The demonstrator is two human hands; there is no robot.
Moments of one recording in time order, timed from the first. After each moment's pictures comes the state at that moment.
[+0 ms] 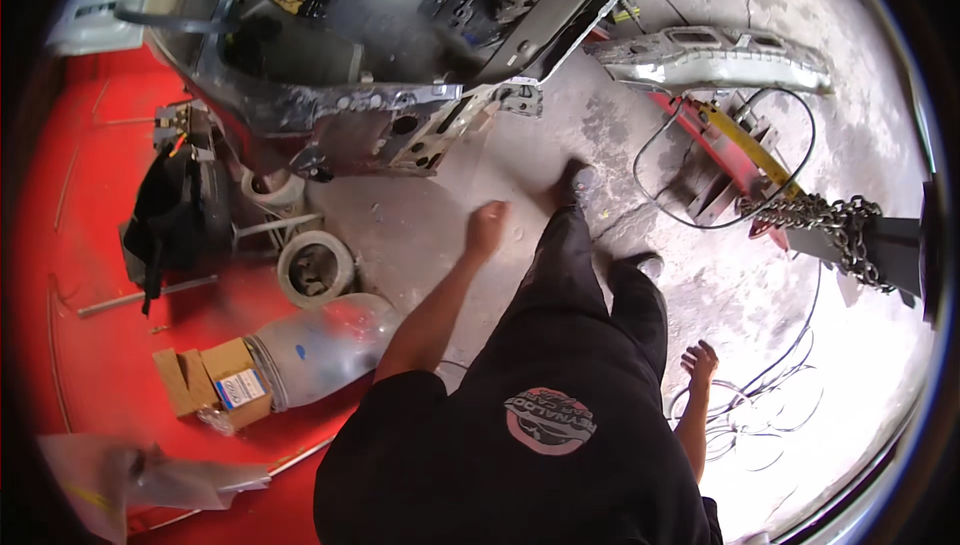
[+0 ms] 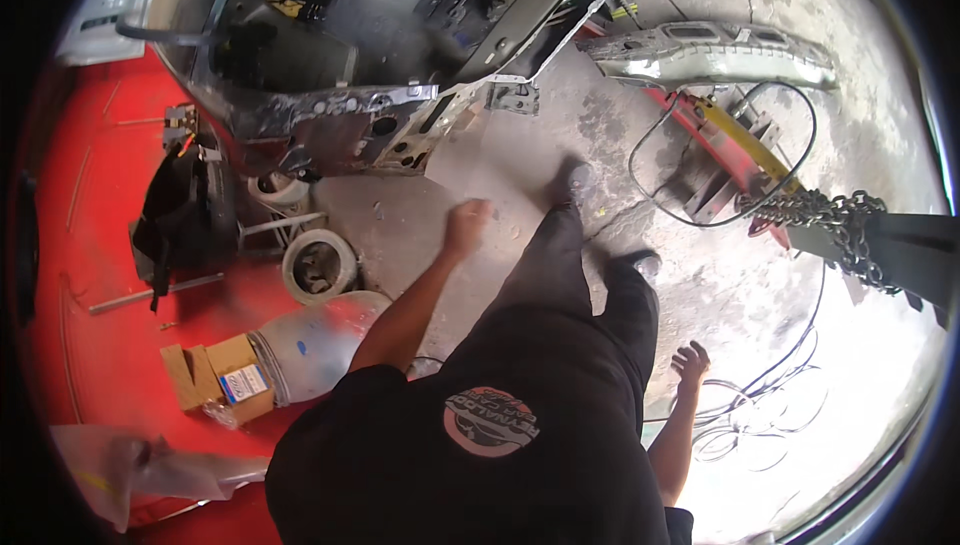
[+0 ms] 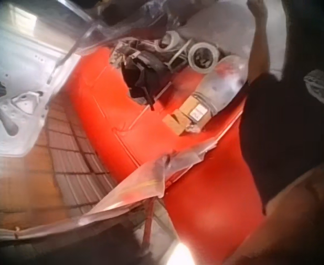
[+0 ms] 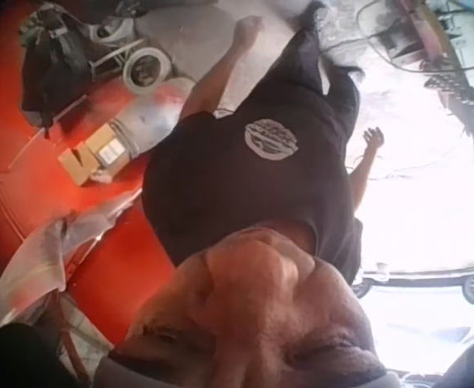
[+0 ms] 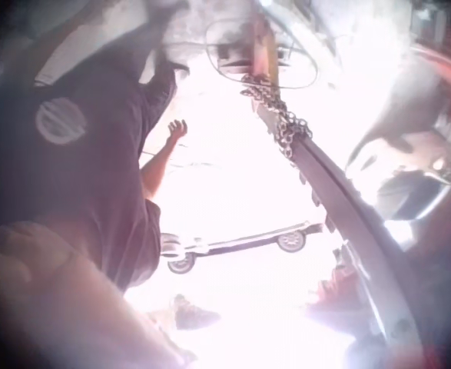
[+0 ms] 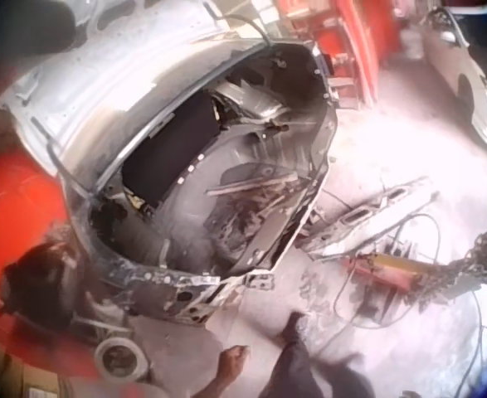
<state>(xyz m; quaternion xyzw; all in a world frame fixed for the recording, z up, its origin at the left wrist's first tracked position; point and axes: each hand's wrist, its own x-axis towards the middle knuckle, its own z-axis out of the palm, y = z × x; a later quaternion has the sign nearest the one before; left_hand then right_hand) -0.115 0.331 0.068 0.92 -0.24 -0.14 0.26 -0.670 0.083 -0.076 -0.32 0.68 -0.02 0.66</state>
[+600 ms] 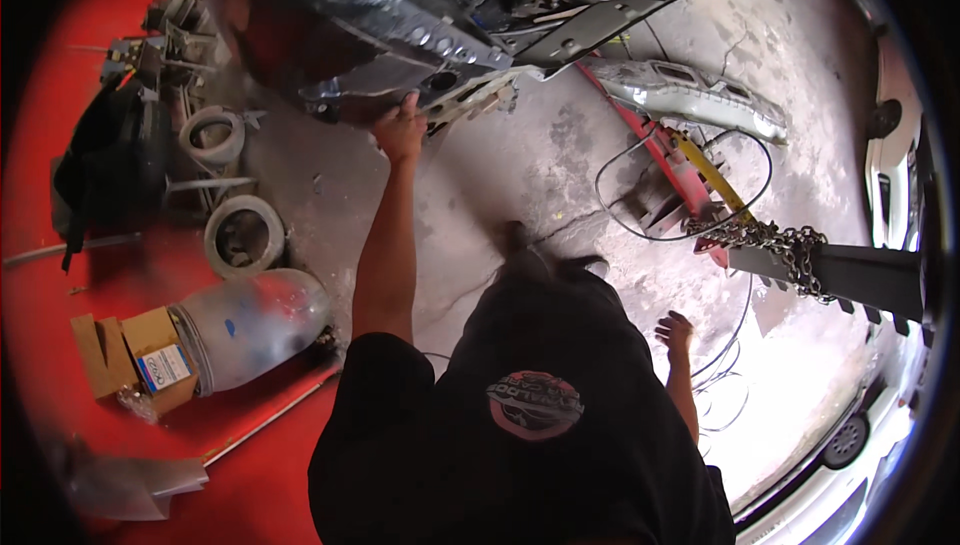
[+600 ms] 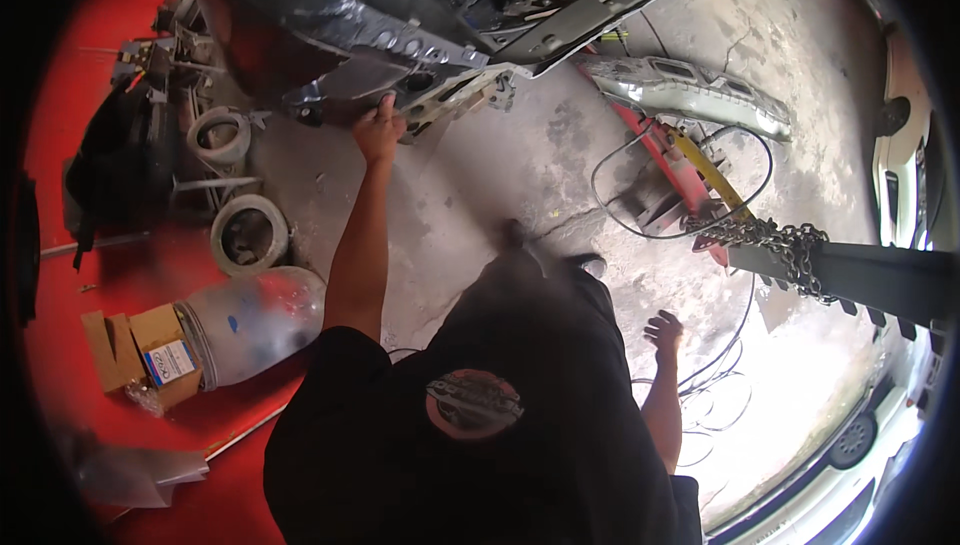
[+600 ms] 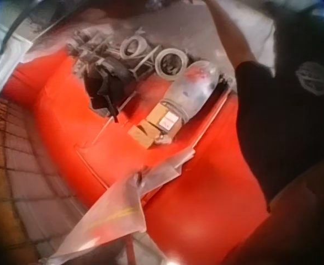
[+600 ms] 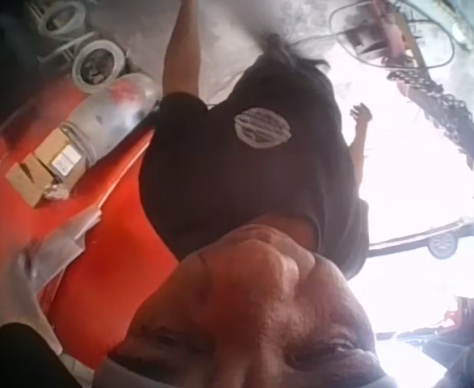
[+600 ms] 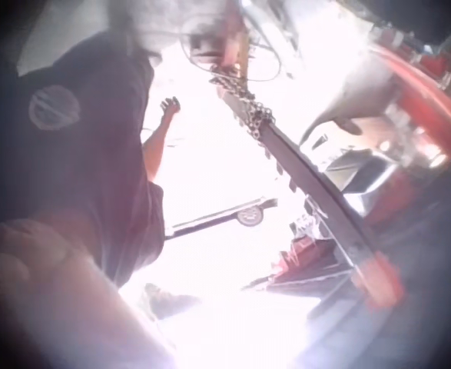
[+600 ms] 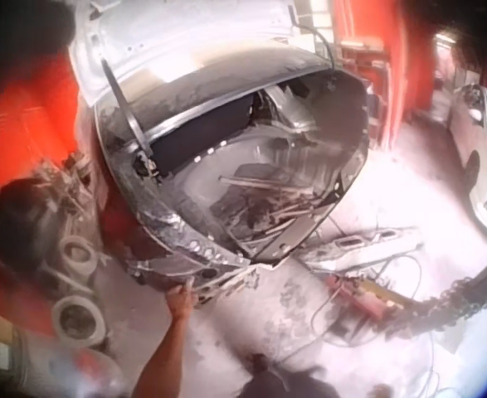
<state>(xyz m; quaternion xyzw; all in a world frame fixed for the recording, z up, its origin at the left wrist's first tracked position) 0.038 0.382 0.170 0.79 0.05 0.05 0.61 -0.599 0.053 -0.005 -0.46 0.59 0.00 0.67</state>
